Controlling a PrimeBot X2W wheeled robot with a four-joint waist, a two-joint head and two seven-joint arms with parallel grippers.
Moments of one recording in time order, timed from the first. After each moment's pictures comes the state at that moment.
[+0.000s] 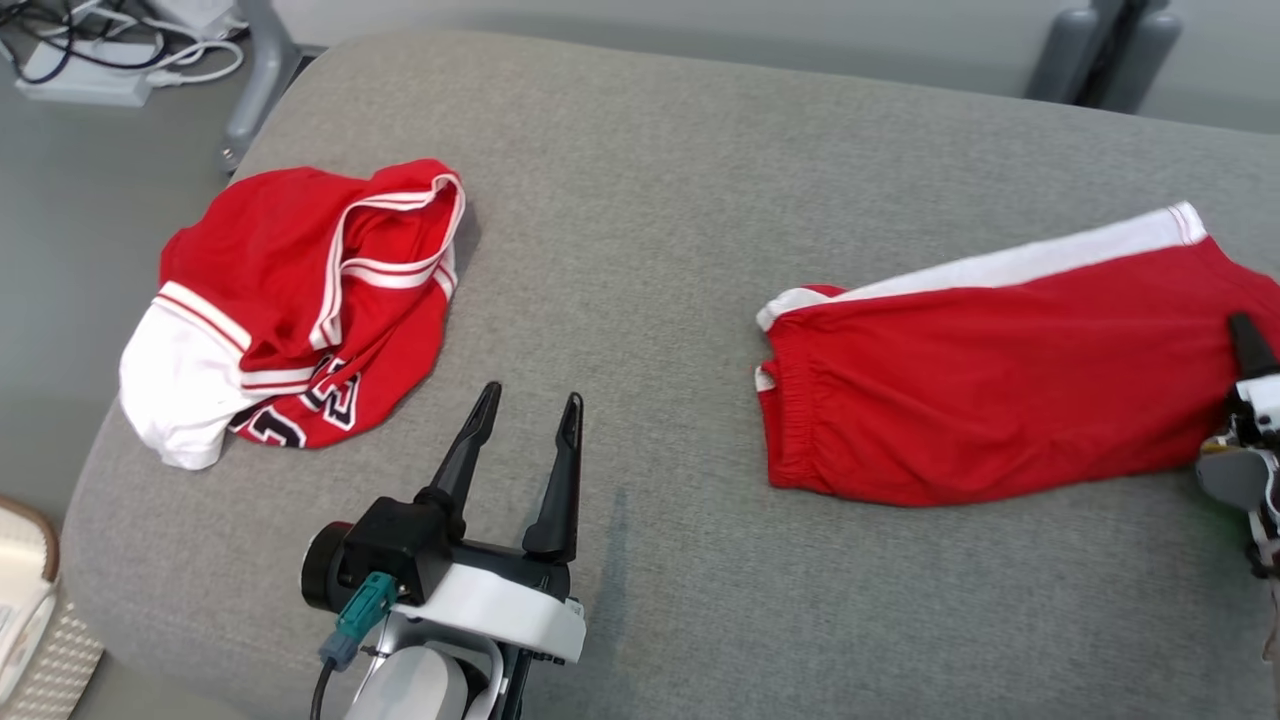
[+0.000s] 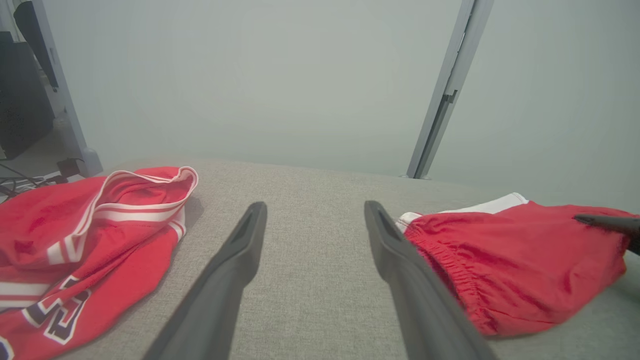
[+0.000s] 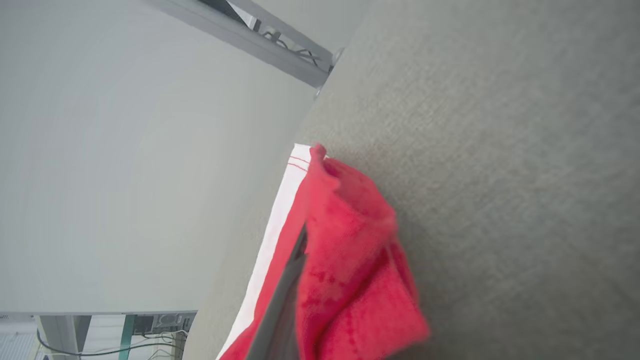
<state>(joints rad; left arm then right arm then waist) -0.19 0.05 -0.40 0.15 -0.35 0.11 -0.26 -0.71 -0.25 -0.18 1.03 1.08 0.13 0.07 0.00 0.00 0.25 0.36</state>
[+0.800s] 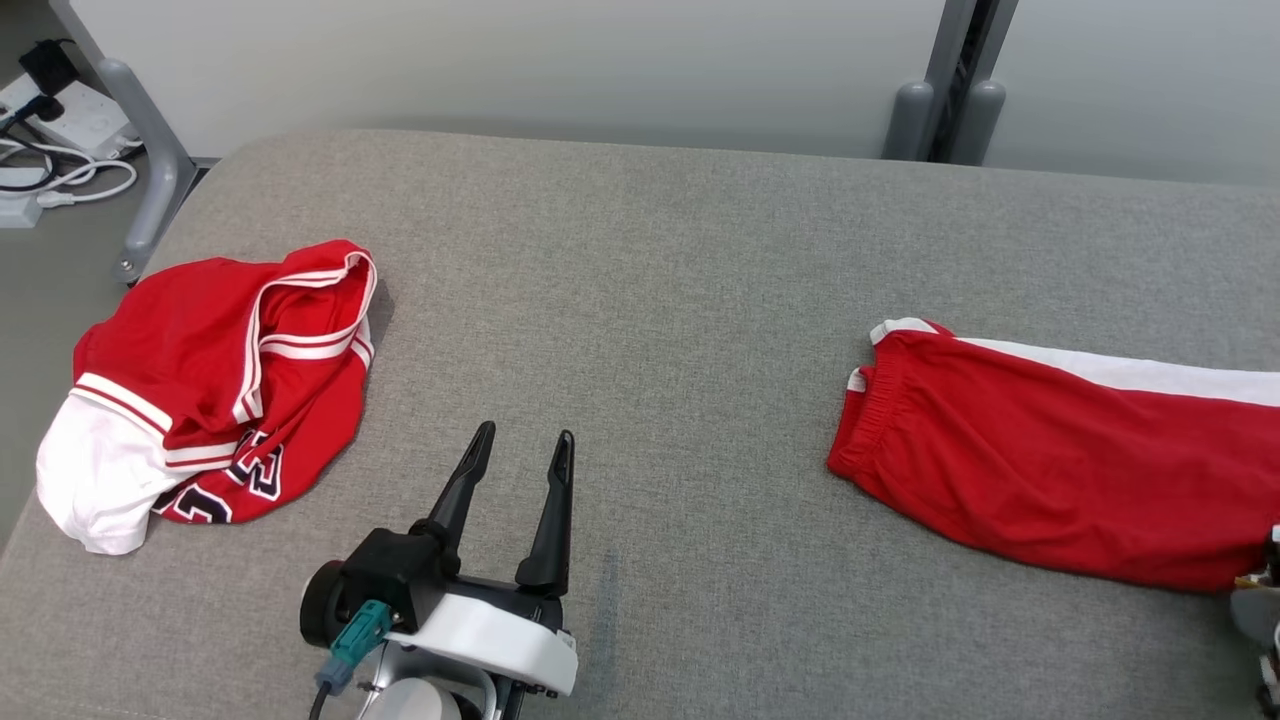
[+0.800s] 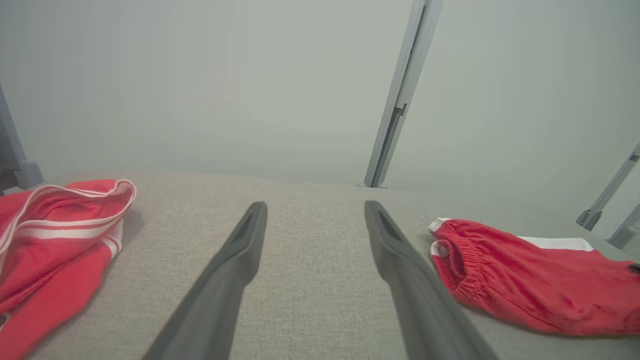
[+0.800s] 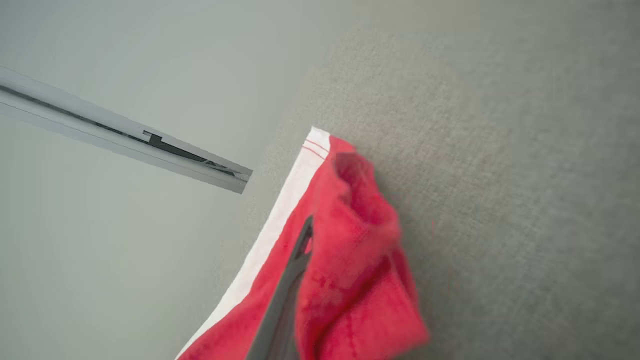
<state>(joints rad) -0.14 0.05 -0.38 0.17 -0.35 0.10 -0.26 -0.46 -0.25 -0.26 0.97 1.12 0.13 -0.15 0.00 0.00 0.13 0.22</state>
